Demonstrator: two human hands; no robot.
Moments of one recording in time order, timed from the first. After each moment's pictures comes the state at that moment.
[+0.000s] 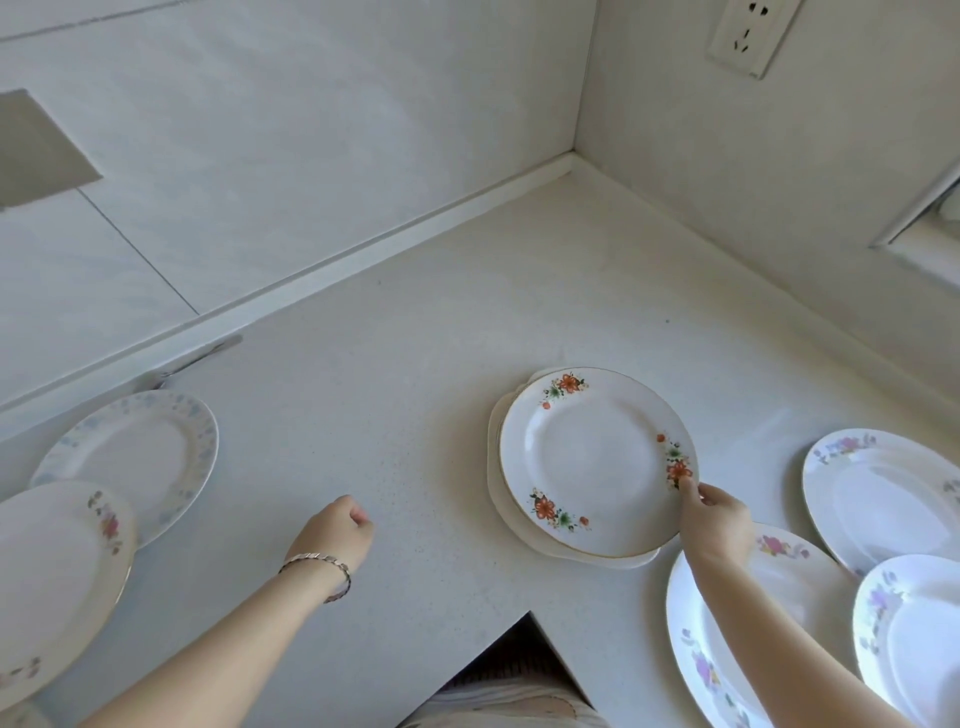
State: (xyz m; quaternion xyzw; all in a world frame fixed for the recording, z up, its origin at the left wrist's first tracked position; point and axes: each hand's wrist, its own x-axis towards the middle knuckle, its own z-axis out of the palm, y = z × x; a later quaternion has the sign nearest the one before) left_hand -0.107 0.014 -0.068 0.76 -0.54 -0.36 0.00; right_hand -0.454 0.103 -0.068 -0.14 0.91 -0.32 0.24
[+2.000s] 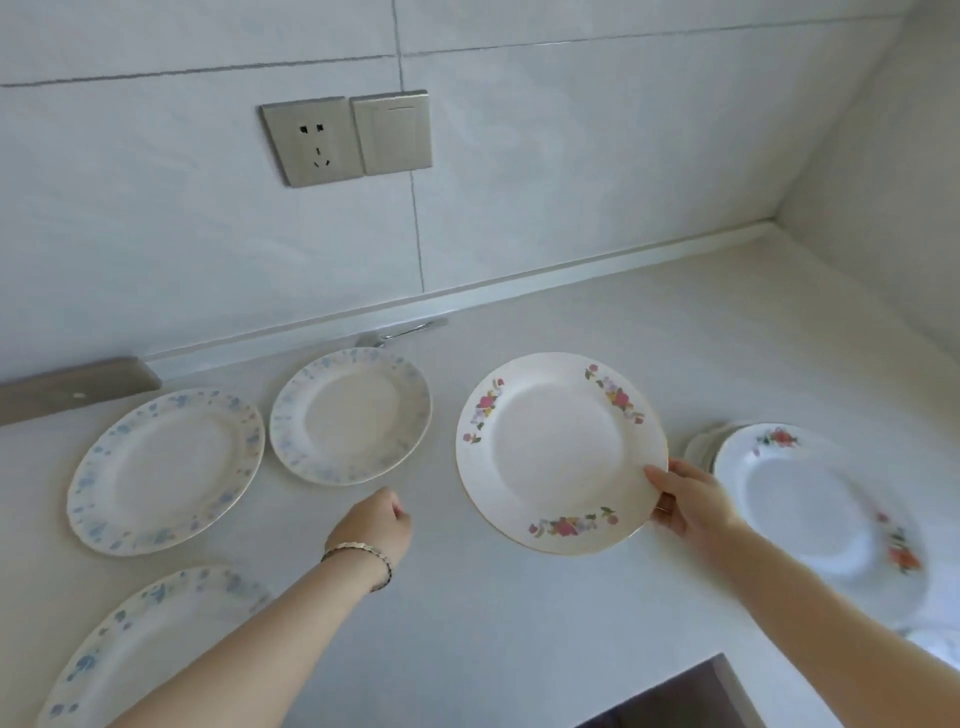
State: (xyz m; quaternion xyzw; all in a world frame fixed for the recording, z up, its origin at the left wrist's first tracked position) left_hand 0.079 0.031 -0.042 0.79 -0.53 -0.32 0.02; right_hand -0.235 0.018 -0.011 -0.22 0.66 -0.41 0.59
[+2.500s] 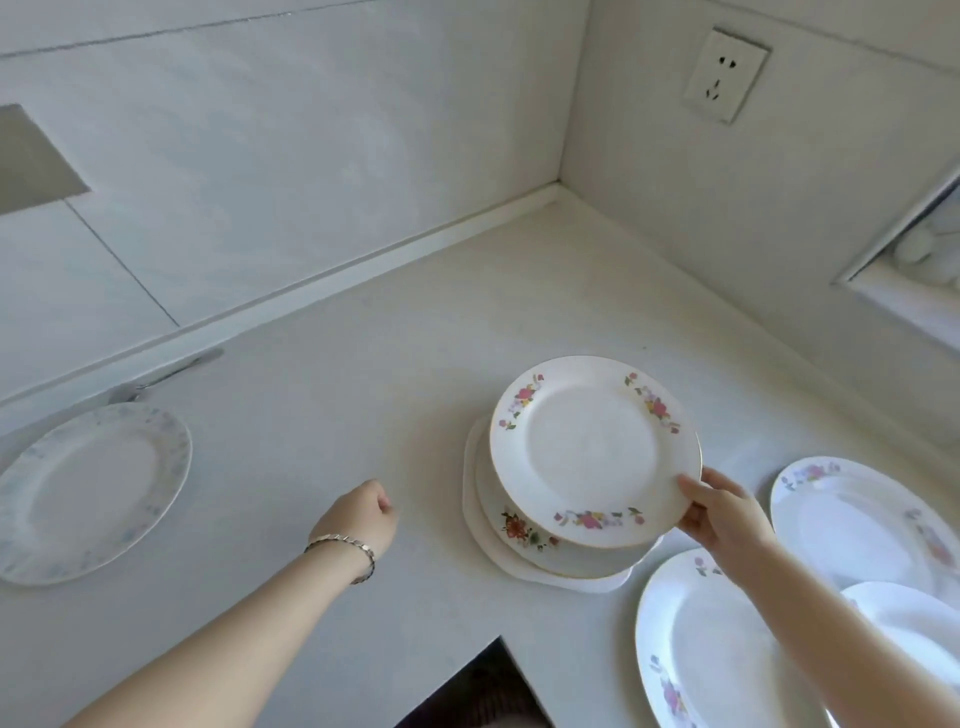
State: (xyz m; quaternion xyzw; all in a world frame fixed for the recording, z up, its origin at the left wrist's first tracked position) left_hand -0.164 0.000 -0.051 0.72 -0.63 -0.30 -0.03; right_hand -0.503 0.098 -0.021 -0.09 0.68 -0.52 0.52
